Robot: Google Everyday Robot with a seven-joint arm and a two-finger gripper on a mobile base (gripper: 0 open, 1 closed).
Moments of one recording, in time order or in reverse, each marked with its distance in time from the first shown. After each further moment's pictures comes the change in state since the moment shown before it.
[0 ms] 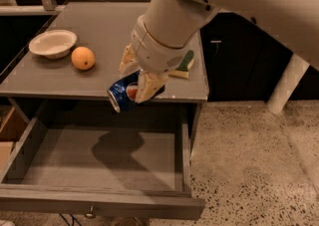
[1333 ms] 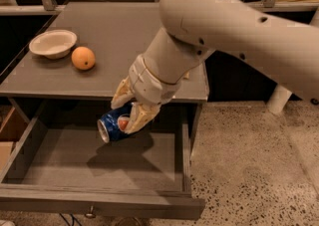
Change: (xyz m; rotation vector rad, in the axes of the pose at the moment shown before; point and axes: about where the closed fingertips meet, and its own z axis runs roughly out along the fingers) arm -0.022 0.039 0.057 -0.076 -0.198 0.070
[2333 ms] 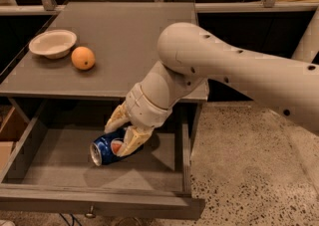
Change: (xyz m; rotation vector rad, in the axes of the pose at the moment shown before) arm -0.002 0.025 0.065 -0.078 -0.168 0.051
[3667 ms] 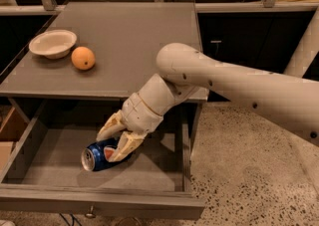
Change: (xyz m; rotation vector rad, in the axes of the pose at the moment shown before) arm 0.008 -0.008 0.045 -0.081 -0.226 0.003
